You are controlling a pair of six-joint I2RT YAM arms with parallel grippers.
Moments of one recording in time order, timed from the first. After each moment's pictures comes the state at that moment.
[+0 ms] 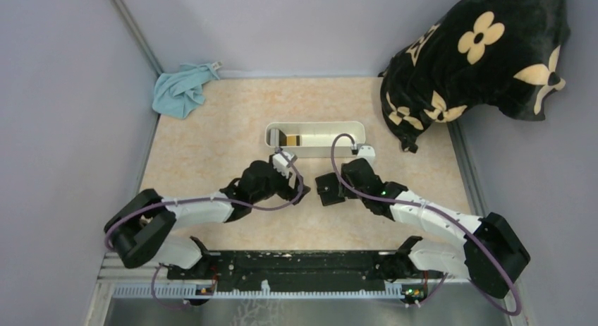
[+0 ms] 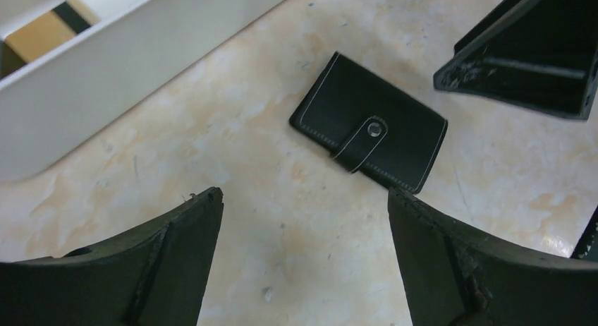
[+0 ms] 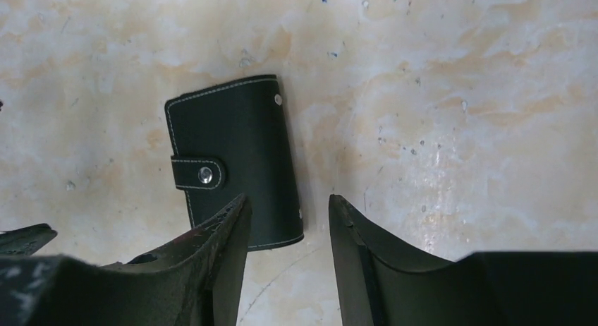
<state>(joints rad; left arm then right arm) -0.82 1.36 0.45 0.53 0.04 -0.19 0.75 1.11 0.56 -0.22 0.36 0.59</state>
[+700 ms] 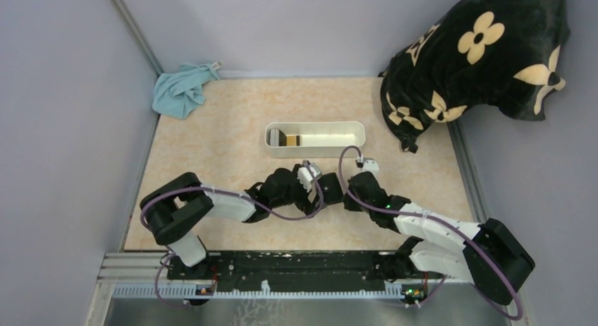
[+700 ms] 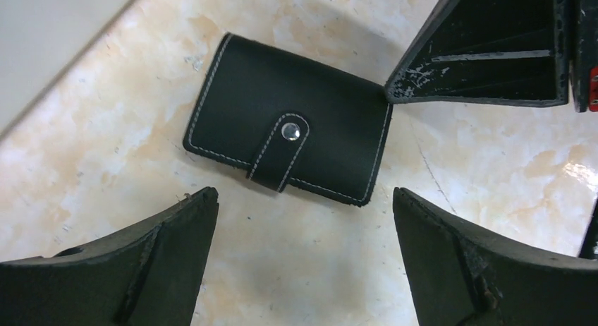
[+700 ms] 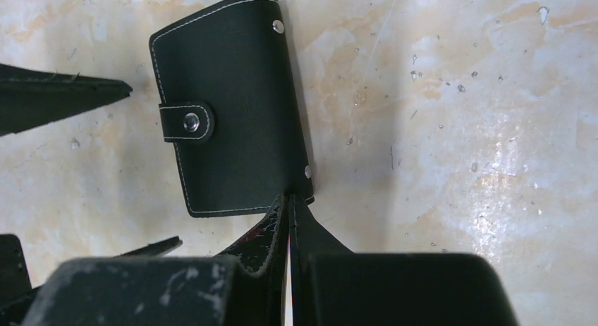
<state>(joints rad) -0.97 1.66 0.58 0.64 0.10 -0.10 0.74 1.06 0.36 -0.07 0.23 0.70</state>
